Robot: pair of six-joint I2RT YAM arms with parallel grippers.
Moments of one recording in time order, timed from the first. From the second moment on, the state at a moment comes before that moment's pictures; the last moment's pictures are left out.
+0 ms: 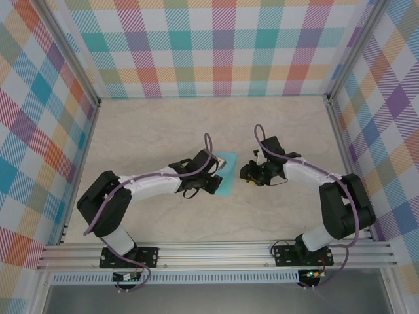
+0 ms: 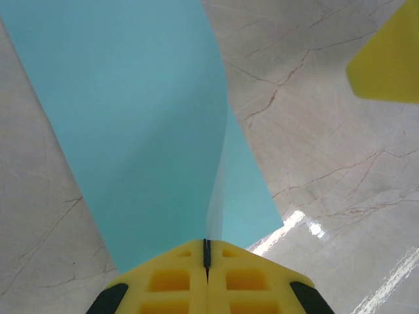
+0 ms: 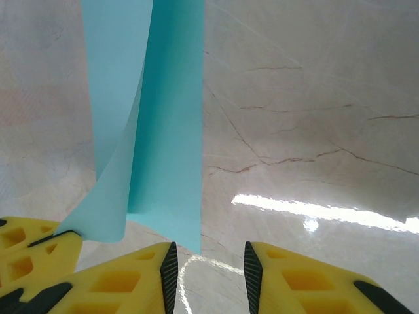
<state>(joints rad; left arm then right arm) -0.81 1.65 0.98 -0.29 0.09 -0.28 0.40 1.53 0.84 -0.44 -0.46 0.66</state>
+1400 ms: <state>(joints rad) -0.71 1.78 1.12 -0.43 0.11 -0.15 0.57 1.78 0.95 -0.42 -0.42 0.69</state>
